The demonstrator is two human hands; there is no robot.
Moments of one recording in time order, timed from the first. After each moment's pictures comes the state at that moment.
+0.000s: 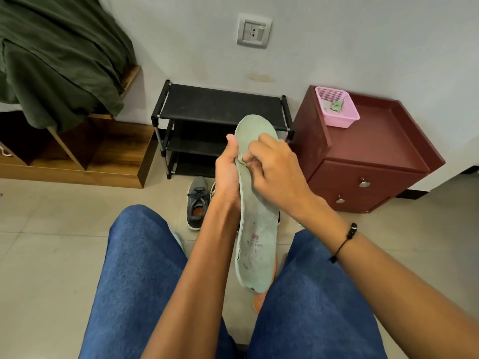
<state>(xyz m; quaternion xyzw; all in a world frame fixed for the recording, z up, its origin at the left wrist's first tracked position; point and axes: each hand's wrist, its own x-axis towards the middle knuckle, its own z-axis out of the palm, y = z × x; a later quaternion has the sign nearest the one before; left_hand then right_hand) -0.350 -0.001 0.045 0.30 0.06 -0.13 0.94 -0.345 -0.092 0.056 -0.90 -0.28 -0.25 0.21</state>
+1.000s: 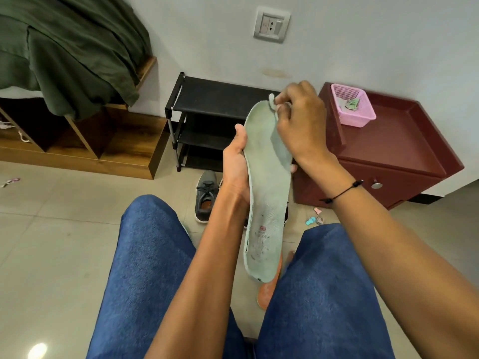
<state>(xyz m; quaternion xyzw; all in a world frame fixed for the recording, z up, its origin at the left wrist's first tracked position) -0.351 0.007 0.050 0.29 0.07 -0.11 0.95 -0.292 -0.083 0.084 -0.90 -0.14 -0.32 0.27</state>
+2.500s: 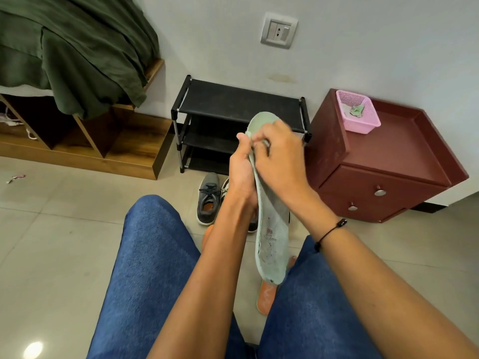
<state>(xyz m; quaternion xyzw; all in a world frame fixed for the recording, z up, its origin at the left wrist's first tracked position) -0.342 0.007 0.031 0.30 0.10 -0.07 0.95 -0.328 -0.055 0.052 -0.90 -0.16 -0.26 0.32</state>
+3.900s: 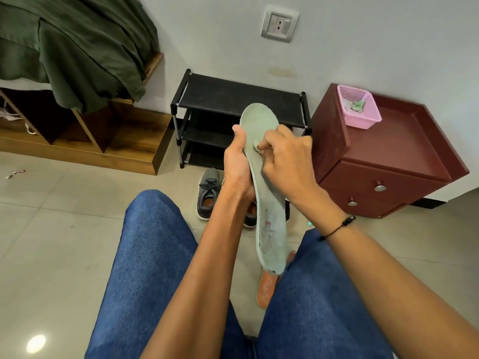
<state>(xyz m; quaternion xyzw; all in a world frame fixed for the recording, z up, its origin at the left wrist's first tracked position) -0.349 0.011 0.038 0.29 0.10 -0.07 0.95 -0.338 -0.073 0.046 -0.93 -0.19 -0.23 0.20</state>
